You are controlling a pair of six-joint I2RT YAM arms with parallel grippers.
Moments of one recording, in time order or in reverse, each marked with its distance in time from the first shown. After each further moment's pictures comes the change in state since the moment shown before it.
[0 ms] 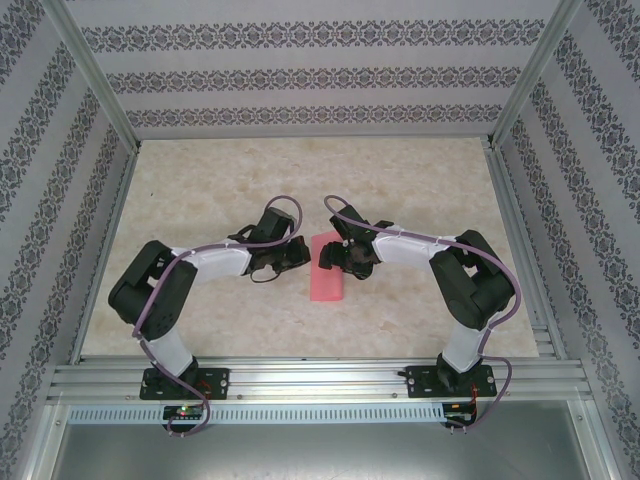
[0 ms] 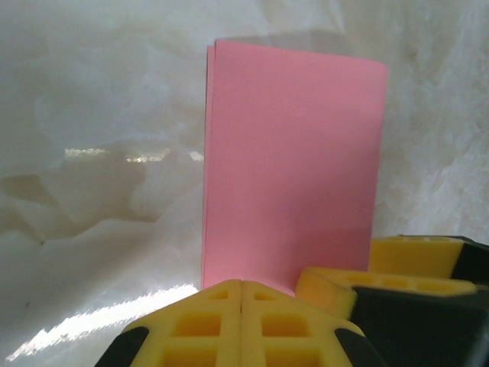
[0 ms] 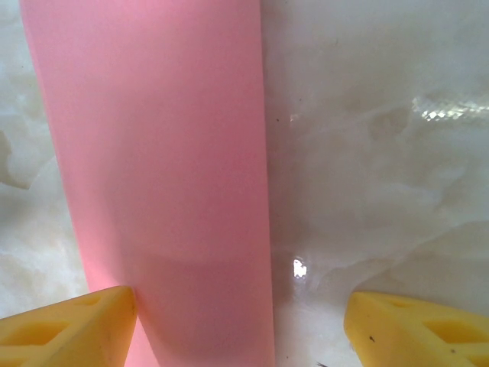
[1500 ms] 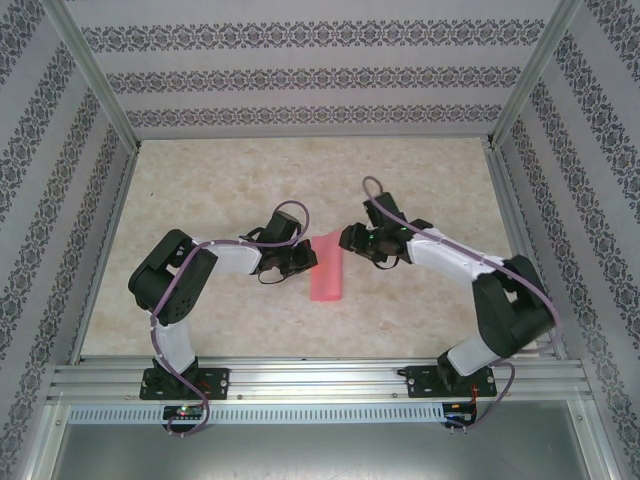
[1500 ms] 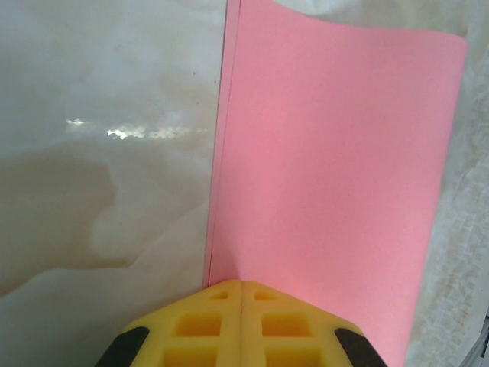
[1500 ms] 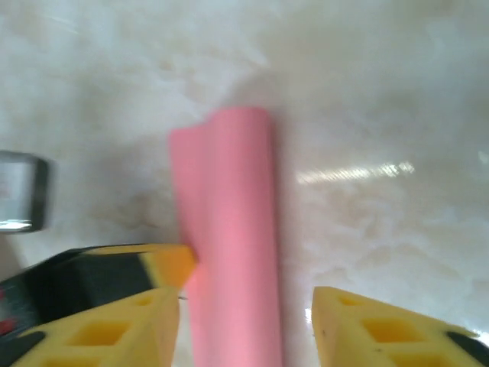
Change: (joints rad) left arm -0.011 0.126 0.020 0.084 0.061 -0.059; right arm -0.148 -0.280 -0.114 0.132 -0.120 0.009
